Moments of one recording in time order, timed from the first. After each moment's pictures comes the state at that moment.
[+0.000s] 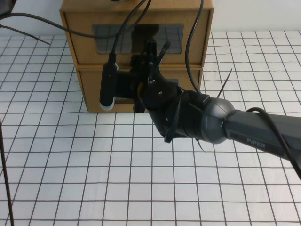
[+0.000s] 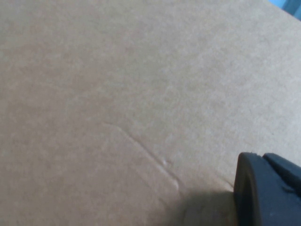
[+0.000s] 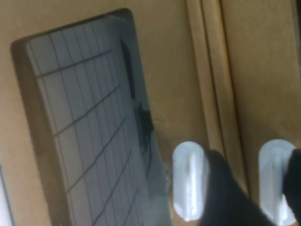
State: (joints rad) right arm 0.85 2.10 -1.62 -1.67 0.48 0.66; left arm -0.26 2.15 -2.40 -0.62 1.09 0.57
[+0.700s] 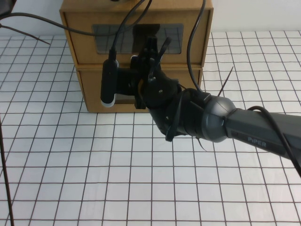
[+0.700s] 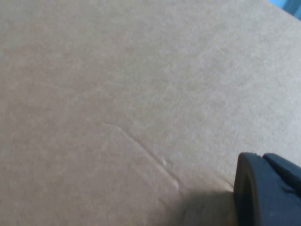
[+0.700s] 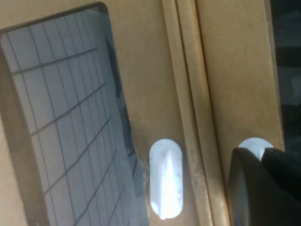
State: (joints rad) right arm 0.85 2.10 -1.63 -1.70 0.50 0.65; left arm -0.26 2.15 -2.40 -0.61 1.09 0.57
